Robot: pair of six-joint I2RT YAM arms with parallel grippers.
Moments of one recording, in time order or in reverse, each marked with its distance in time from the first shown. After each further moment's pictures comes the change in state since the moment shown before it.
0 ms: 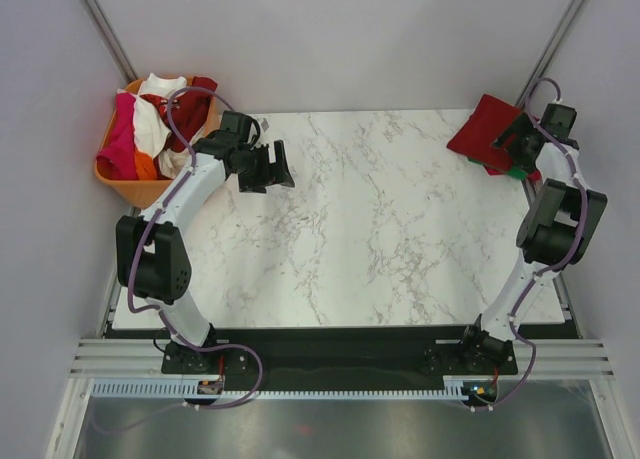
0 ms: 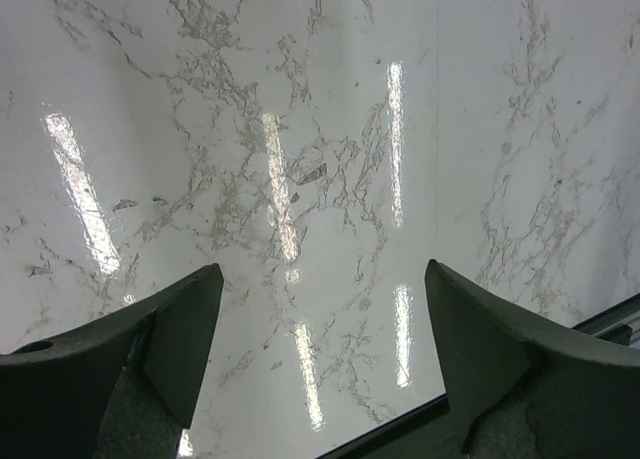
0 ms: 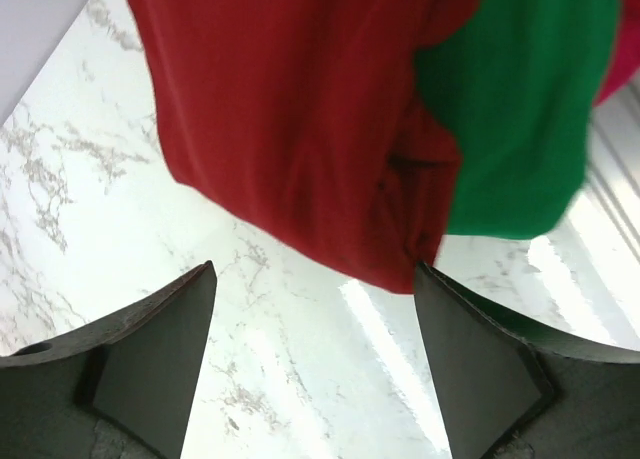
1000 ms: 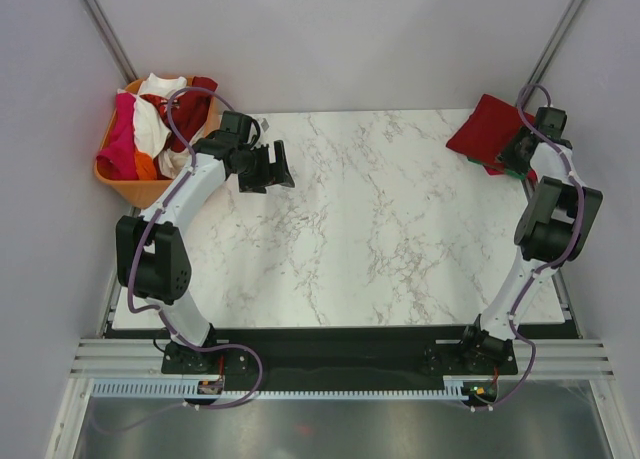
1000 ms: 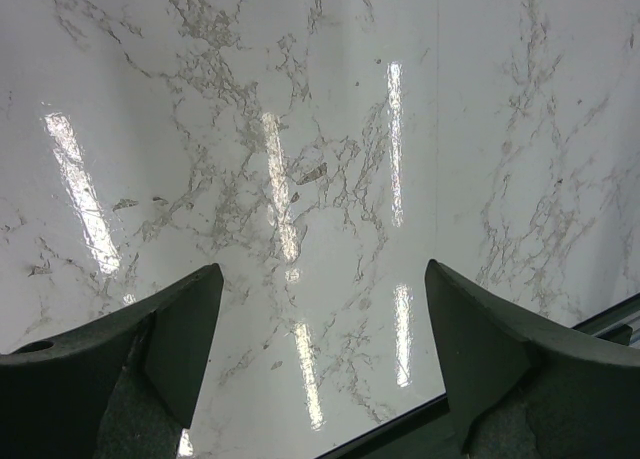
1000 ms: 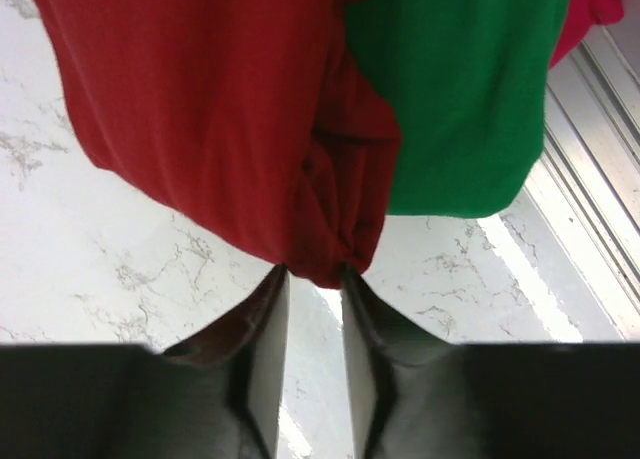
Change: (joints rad) left arm 0.000 0.000 -0.001 0.000 0.000 0.000; right arm 0.038 0.032 0.001 -0.058 0.080 -0.040
